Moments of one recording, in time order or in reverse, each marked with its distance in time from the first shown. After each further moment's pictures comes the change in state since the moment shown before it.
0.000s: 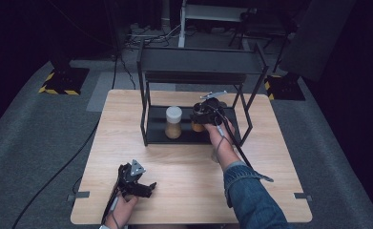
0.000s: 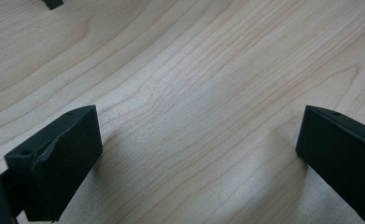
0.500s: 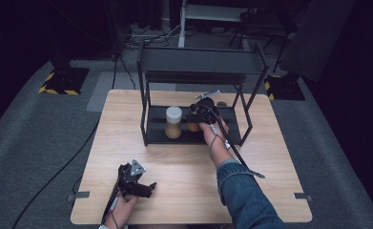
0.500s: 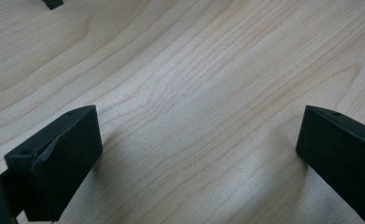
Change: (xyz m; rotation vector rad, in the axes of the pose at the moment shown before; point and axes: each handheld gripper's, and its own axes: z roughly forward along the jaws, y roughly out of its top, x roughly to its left) left arm 0.000 0.000 0.000 -0.001 0.000 0.000; right arm 0.004 0.008 0.027 0.030 -0.013 0.016
